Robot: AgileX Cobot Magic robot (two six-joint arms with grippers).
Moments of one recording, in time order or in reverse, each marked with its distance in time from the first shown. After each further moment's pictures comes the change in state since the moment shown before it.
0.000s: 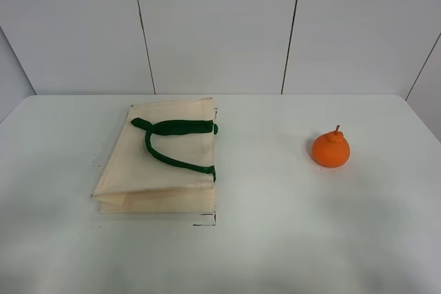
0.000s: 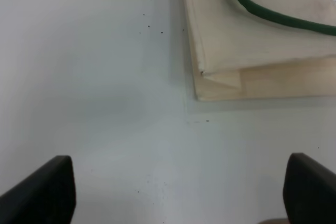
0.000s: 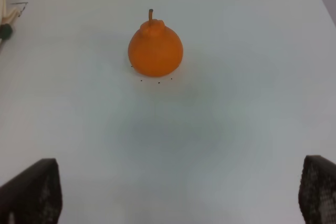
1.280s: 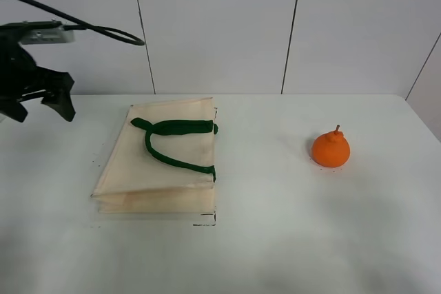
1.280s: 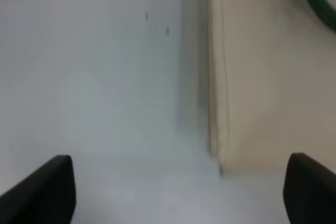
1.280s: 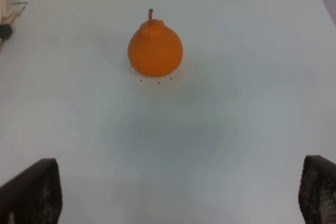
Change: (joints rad) left arm 0.000 1.647 -0.877 0.004 -0.032 0.000; right arm 0.000 0.000 0.000 0.000 0.000 0.000
